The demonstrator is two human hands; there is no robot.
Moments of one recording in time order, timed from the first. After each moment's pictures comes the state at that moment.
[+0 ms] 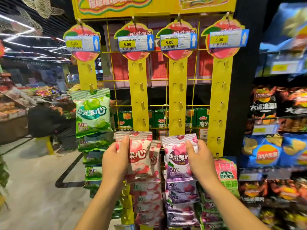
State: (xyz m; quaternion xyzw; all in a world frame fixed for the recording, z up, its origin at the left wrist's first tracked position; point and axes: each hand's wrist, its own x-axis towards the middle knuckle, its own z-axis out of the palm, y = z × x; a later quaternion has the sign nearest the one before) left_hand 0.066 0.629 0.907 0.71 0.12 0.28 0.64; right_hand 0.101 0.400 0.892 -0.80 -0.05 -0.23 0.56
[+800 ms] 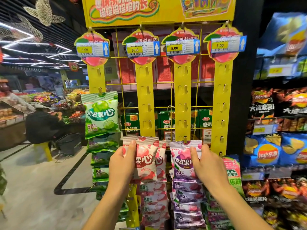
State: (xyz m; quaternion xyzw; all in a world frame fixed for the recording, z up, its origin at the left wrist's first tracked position) left_hand 0.051 0.636 0.905 0.71 0.08 0.26 0.65; right_hand 0.081 0.398 0.887 -0.93 0.00 -0.27 0.27
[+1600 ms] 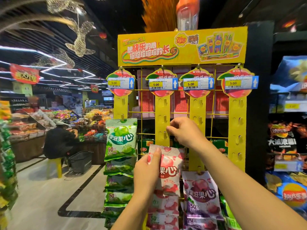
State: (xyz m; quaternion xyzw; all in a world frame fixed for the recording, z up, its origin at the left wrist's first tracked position) left_hand 0.085 0.618 0.940 0.71 0.05 0.31 0.63; right_hand 0.129 0.483 1.067 -0.87 -0.23 -0.27 0.34
